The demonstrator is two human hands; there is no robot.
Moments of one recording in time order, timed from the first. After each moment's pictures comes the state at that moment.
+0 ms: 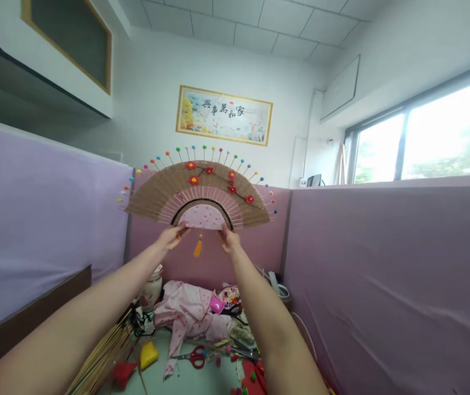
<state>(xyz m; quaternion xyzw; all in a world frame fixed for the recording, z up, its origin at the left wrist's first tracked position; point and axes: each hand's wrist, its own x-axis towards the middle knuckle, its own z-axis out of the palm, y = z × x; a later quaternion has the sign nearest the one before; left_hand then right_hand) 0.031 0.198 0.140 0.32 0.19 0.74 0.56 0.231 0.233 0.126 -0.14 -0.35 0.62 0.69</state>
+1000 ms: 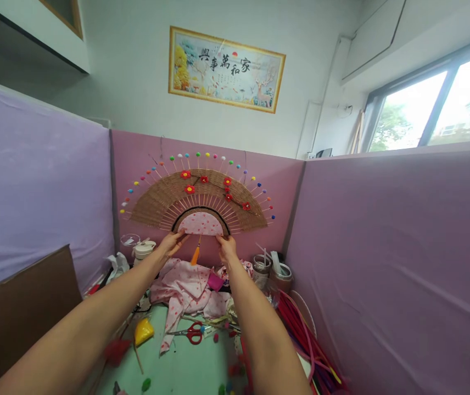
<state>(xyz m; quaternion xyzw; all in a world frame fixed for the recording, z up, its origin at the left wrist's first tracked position) 0.031 0.267 0.000 0.24 0.22 0.73 0.60 0.228 0.284 -0.014 -0.24 -0.33 0.58 0.71</state>
